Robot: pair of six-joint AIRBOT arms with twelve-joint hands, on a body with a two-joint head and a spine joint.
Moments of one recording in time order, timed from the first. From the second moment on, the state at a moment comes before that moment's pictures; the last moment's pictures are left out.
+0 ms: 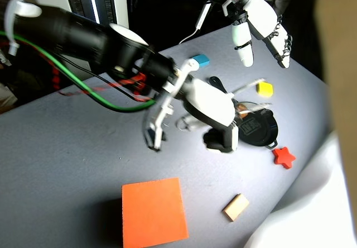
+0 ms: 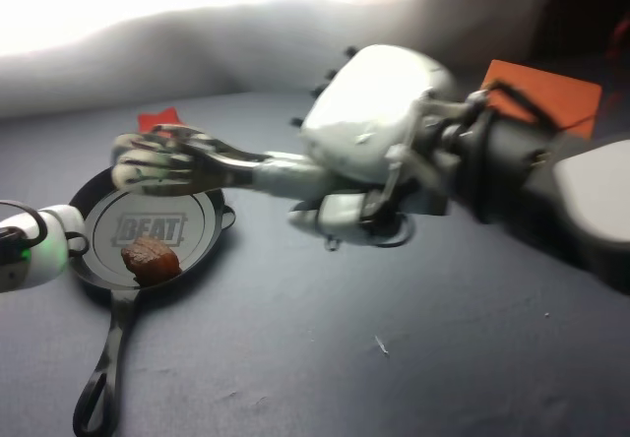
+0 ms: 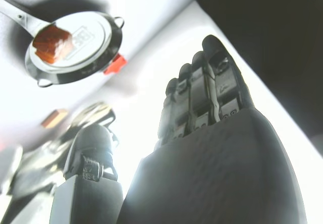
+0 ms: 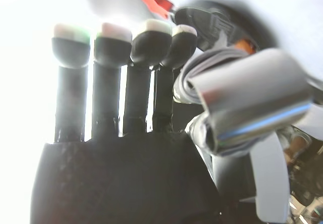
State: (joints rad) left arm 0.35 -0.76 0.43 -1.74 -1.47 2.16; right arm -0.24 -1.28 0.95 -1.90 -0.48 0.48
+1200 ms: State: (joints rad) left arm 0.35 -0.76 0.50 -1.56 -1.02 2.19; right arm -0.52 -1.11 0.79 -2.22 -0.67 0.46
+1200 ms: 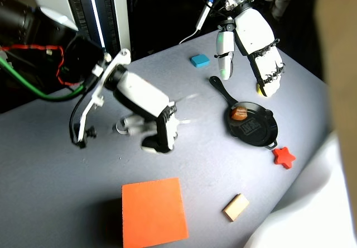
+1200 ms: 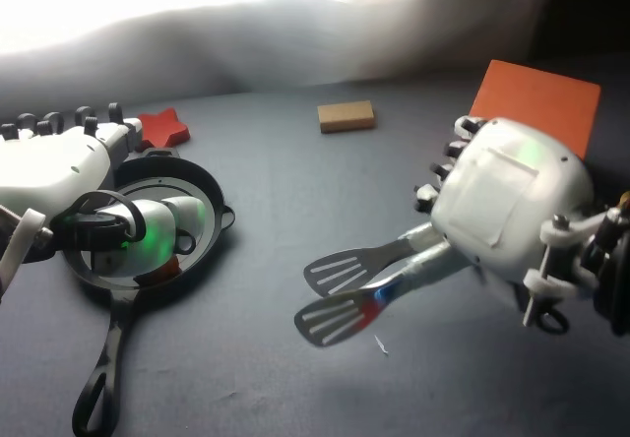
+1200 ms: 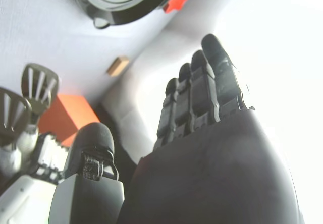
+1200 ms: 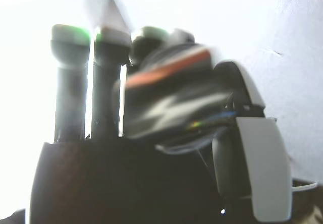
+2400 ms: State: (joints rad) left arm 0.33 -0.73 0.49 -1.52 -1.00 2.18; right arm -0.42 -0.93 0.52 -1.90 -0.67 0.21
